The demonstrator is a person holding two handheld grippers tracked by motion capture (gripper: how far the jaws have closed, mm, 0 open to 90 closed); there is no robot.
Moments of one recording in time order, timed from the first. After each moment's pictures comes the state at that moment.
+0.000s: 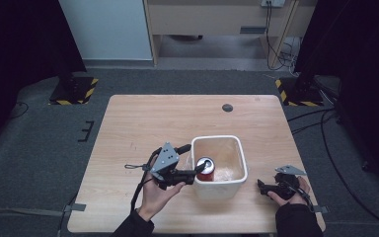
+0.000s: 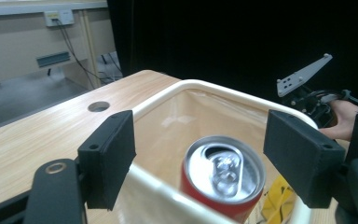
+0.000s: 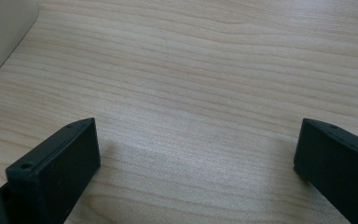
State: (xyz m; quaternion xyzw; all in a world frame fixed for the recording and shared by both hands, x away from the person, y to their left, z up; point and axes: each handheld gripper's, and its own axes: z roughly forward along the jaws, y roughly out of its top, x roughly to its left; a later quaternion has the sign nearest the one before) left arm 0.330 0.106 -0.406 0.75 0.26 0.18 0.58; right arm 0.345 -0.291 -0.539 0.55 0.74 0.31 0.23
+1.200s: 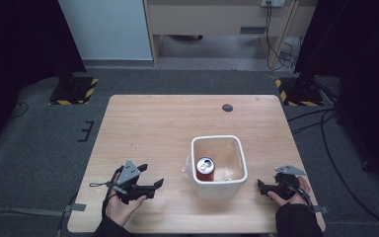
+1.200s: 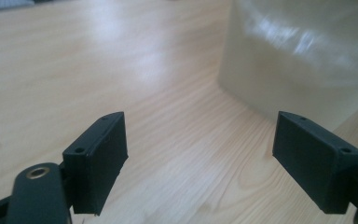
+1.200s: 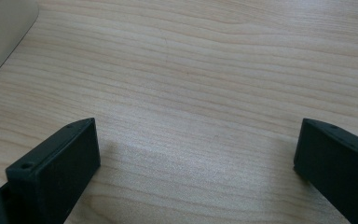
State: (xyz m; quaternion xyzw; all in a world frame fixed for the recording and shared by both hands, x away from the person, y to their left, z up) left arm 0.315 0.212 -0.491 0.78 0.38 0.18 0.46; right arm 0.345 -0.291 -0.539 0.55 0.74 0.31 0.23
